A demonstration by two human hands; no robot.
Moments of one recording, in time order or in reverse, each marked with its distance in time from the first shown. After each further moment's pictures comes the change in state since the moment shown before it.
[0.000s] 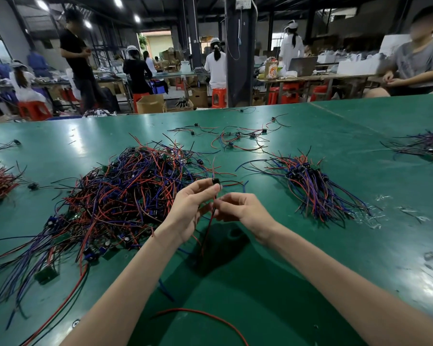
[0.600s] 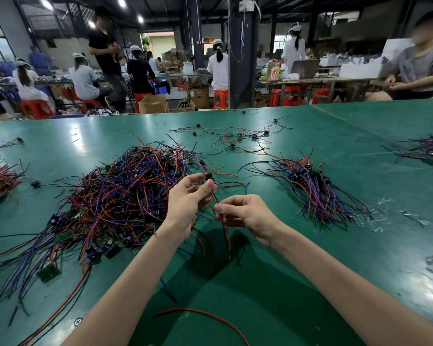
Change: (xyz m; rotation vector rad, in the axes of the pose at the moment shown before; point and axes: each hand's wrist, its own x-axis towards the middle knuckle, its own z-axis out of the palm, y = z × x) left_hand 0.001 0.002 -0.003 0.030 0.165 0.181; right_hand -0.006 -0.007 0.000 0.066 0.003 0.059
